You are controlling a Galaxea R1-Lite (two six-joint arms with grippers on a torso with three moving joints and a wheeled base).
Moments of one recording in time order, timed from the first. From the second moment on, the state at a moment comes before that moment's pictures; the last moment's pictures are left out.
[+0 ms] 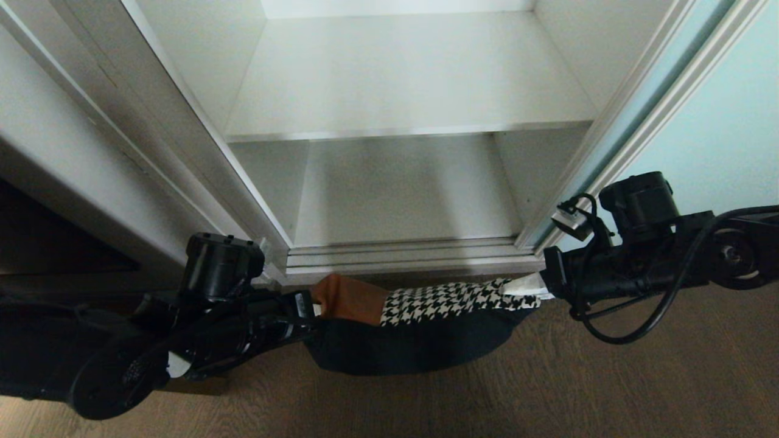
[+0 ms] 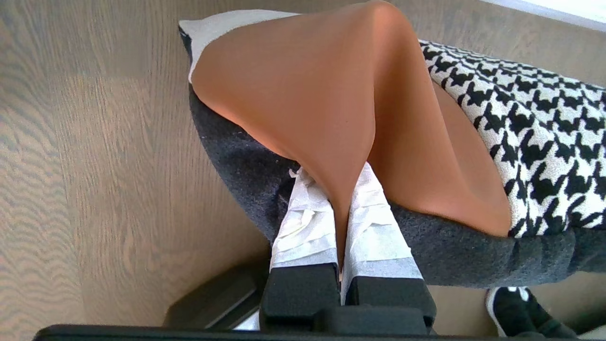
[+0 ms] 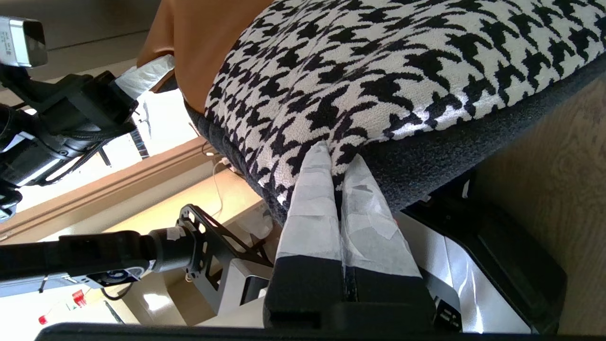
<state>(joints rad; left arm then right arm) -0.41 1.73 -0.69 -0.49 -0.03 -0.51 0.26 1.79 -1.14 0.05 0.66 0.47</state>
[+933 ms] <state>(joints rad) -0.41 1.67 -0.79 -0.47 -0.03 -0.49 0.26 1.73 -1.26 0.05 0.70 0.54</state>
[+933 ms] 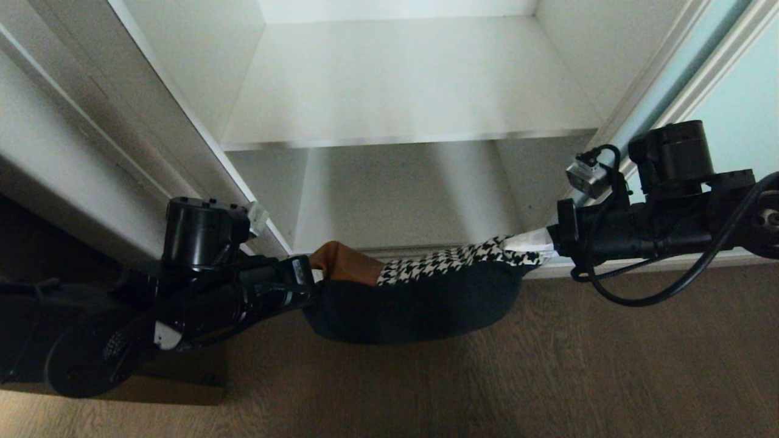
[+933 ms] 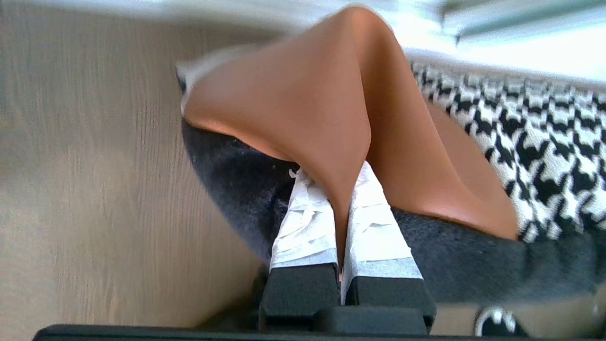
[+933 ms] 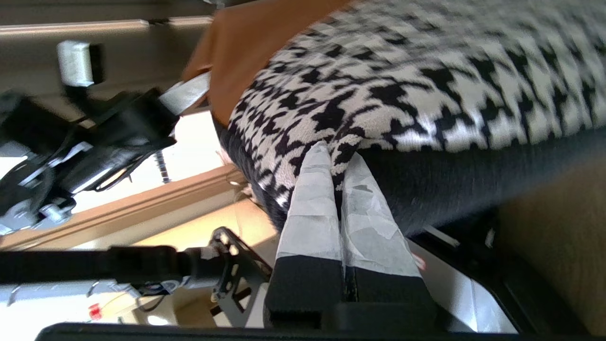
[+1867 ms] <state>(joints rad) -0.41 1.71 -0.84 -0.51 -0.02 -0.46 0.26 1.79 -1.32 0.05 0.73 0.53</state>
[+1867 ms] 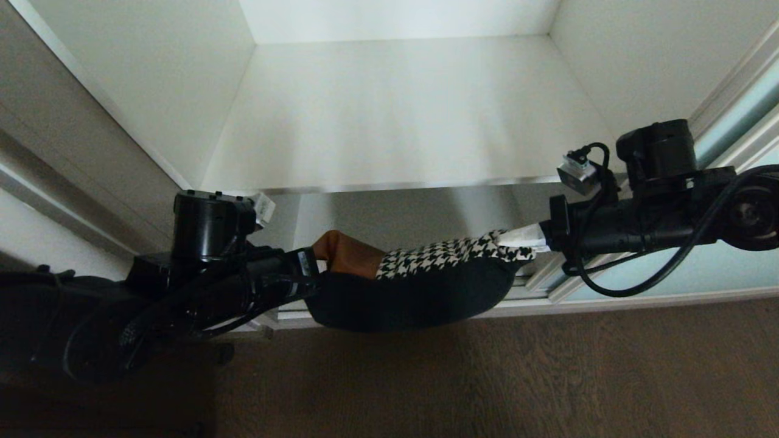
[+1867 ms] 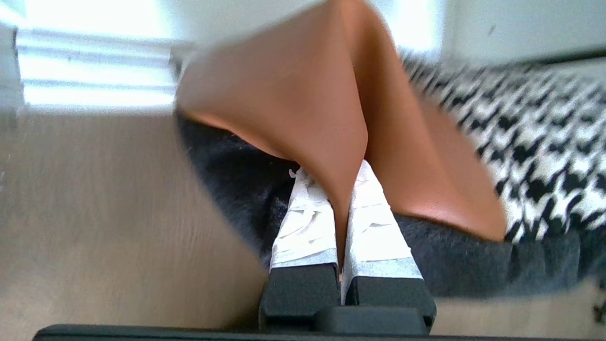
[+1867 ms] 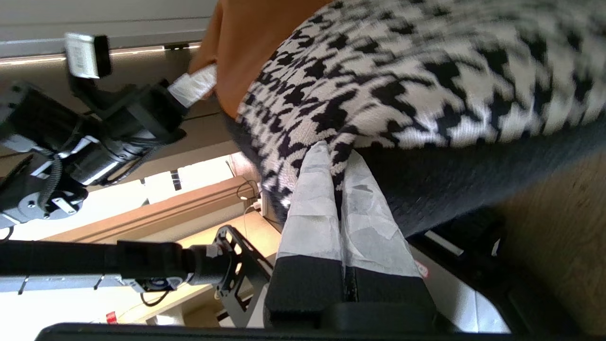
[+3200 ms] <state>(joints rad) -0.34 2.14 -0.92 -0.91 -0.04 -0.46 0.17 2.07 -1.41 -0.15 0.80 0.52</state>
